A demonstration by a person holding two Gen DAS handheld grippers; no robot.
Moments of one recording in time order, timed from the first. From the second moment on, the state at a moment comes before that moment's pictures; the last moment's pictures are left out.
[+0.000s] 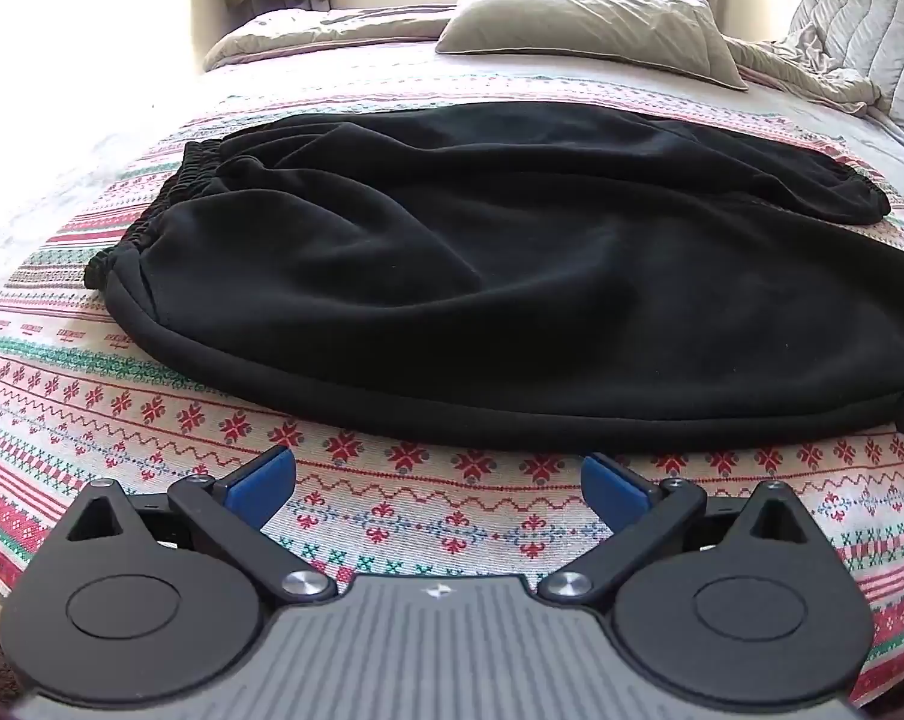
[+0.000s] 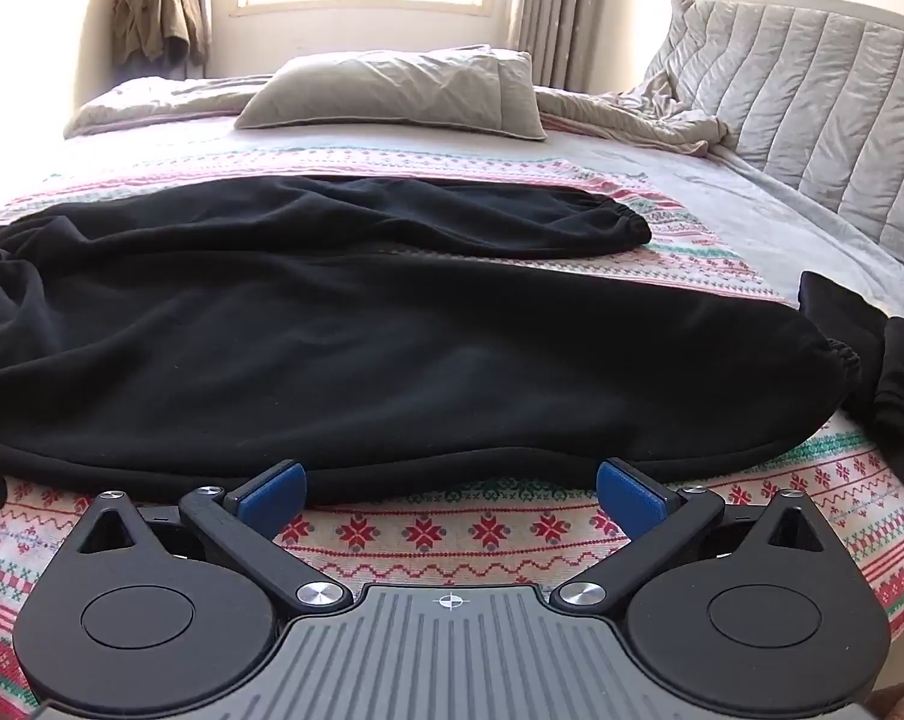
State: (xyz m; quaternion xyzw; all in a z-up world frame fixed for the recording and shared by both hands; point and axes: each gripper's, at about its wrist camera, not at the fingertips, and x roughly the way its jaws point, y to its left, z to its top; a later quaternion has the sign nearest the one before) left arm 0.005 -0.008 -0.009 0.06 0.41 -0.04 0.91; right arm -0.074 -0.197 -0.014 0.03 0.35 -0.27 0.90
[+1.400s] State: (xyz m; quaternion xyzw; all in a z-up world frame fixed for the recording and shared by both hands) left arm 0.002 -0.011 -0.013 0.05 0.41 -0.04 0.91; right arm -0.068 -0.192 -0.003 0.03 0.36 -0.26 0.90
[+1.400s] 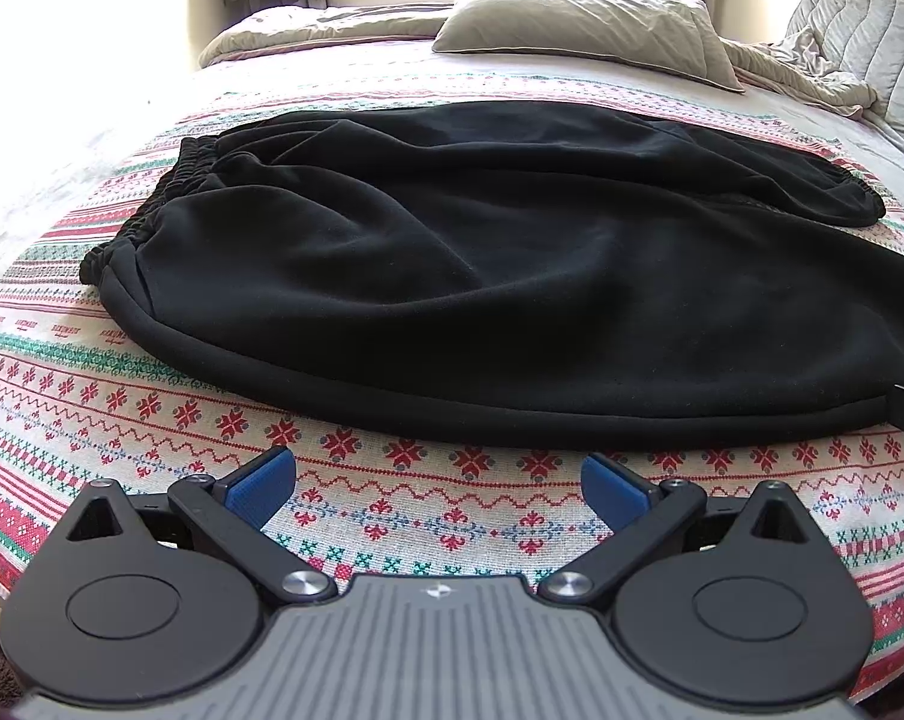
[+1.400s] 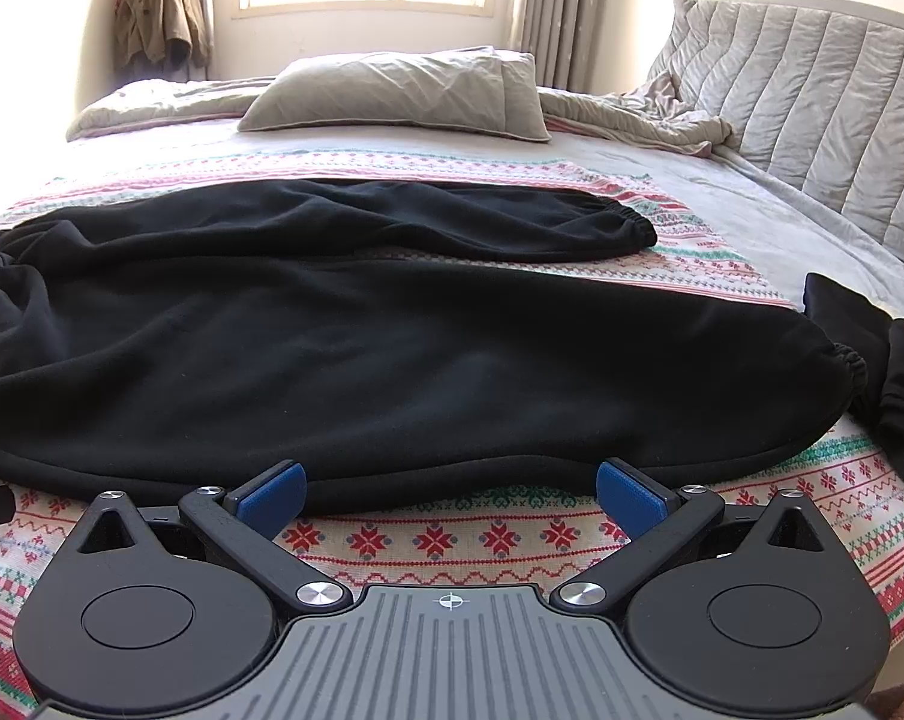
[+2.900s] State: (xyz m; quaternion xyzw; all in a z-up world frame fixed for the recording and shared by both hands) left arm 0.031 0.054 0.006 0.01 0.36 -0.03 0.93; right arm -0.075 -0.226 0.002 0.03 0.35 -0.26 0.90
